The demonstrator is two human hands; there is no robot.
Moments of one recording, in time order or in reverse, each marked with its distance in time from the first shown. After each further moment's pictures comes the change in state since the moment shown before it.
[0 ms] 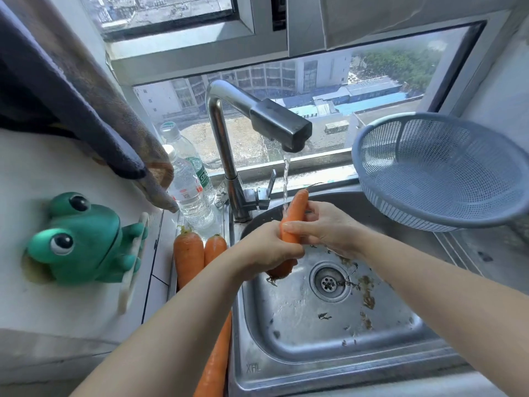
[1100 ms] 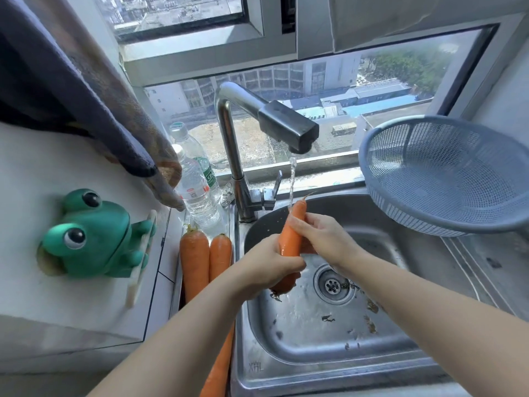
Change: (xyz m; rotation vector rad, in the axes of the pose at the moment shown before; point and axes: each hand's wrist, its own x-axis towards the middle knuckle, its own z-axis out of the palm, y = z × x) left_hand -0.018 -0.012 0.010 -0.073 0.048 0.000; right_hand 0.006 0.025 0.022 0.055 0.149 -0.104
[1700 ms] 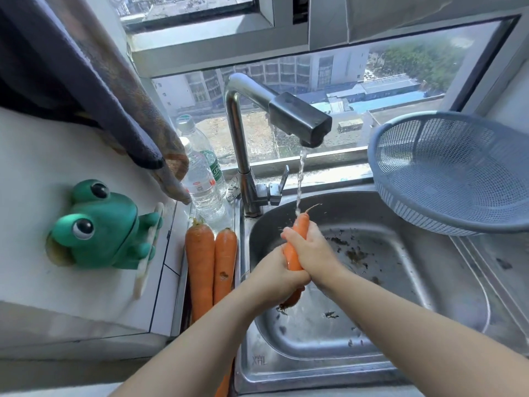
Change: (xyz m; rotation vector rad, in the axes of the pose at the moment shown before) left_hand -0.003 -0.029 0.014 0.075 0.089 0.025; right_hand 0.003 0.033 0.037 -0.053 0.203 0.121
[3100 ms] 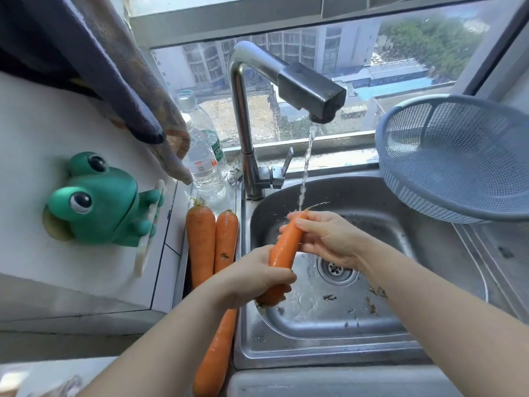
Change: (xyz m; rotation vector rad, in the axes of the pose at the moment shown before) left_hand -0.024 -0.011 -0.025 -0.097 -0.176 -0.236; right_hand 0.000 -0.013 -0.034 0.351 -0.389 0.238
